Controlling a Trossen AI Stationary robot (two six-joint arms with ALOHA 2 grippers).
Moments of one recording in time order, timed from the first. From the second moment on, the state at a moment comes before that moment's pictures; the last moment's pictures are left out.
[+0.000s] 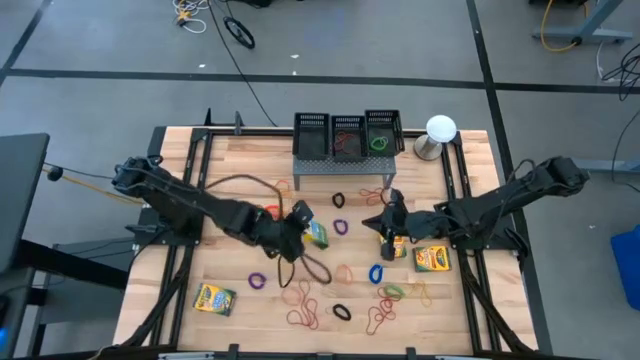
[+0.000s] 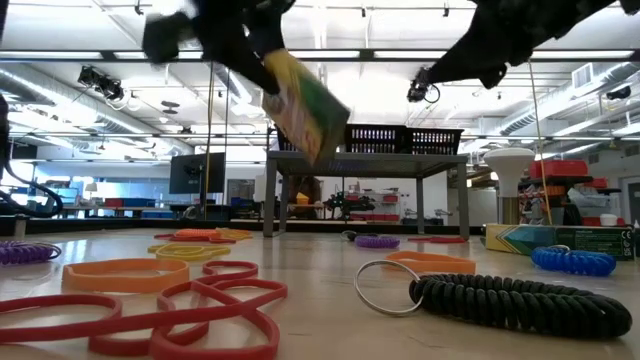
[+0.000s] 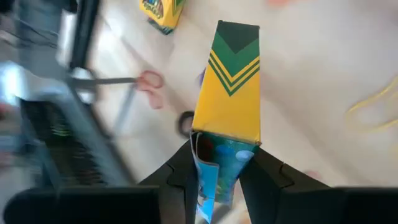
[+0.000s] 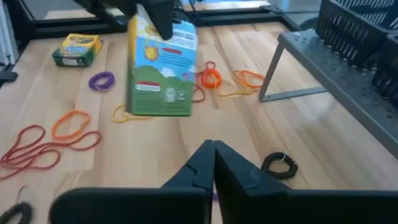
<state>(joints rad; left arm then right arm) -0.32 1.58 1.26 -0.65 -0.53 0.74 0.34 1.14 0.67 -0.07 0.50 0.25</state>
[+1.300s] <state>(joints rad) -0.08 2.08 1.74 -1.49 -0.13 -0.08 0.38 1.28 0.67 0.03 0.55 0.24</state>
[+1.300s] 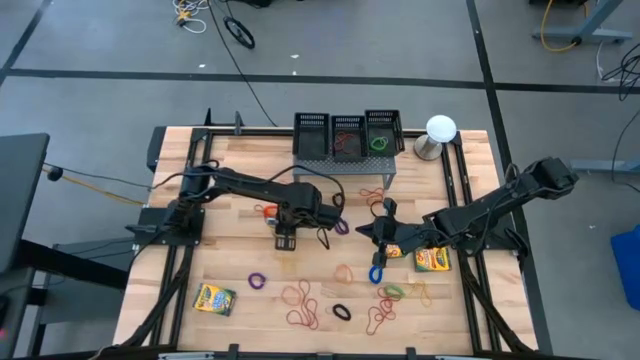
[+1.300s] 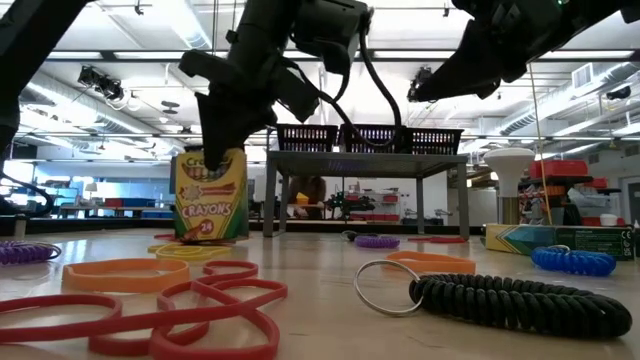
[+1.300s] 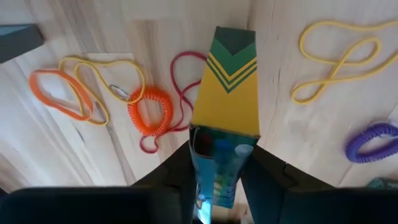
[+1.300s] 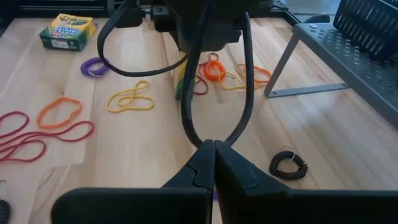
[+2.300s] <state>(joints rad) -0.17 1.66 1.53 -1.22 -0.29 -0.03 0.39 1.28 0.67 0.03 0.55 0.22</state>
